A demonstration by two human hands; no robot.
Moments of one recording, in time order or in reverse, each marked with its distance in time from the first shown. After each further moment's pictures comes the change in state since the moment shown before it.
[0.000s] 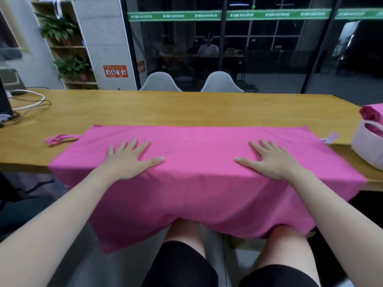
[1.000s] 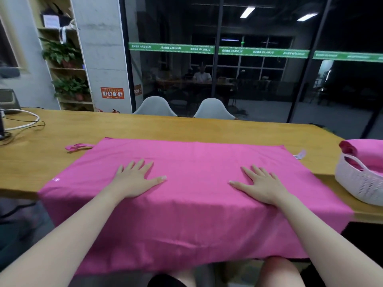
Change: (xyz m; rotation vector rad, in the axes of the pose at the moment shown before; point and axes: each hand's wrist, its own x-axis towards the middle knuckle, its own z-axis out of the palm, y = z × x) left_hand 0.034 0.025 -0.003 -0.042 0.026 0.053; right_hand 0.024 0.008 0.000 0.012 0.011 0.040
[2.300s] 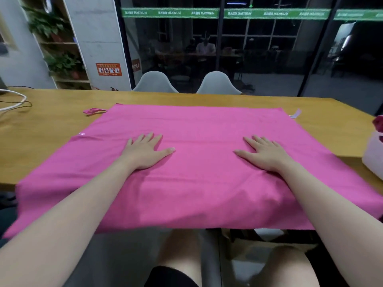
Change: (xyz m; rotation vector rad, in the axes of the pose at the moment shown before) left_hand 0.064 0.024 0.004 0.017 0.010 0.033; right_hand 0.073 0.008 0.003 -0.001 -0.008 -0.034
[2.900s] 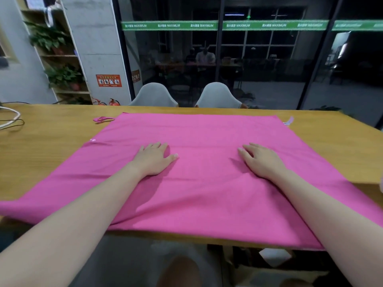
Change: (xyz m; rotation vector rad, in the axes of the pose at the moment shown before) left_hand 0.082 0.018 -0.013 0.005 0.033 0.051; right_hand 0.070 -0.006 -0.010 0.126 0.253 -0.061
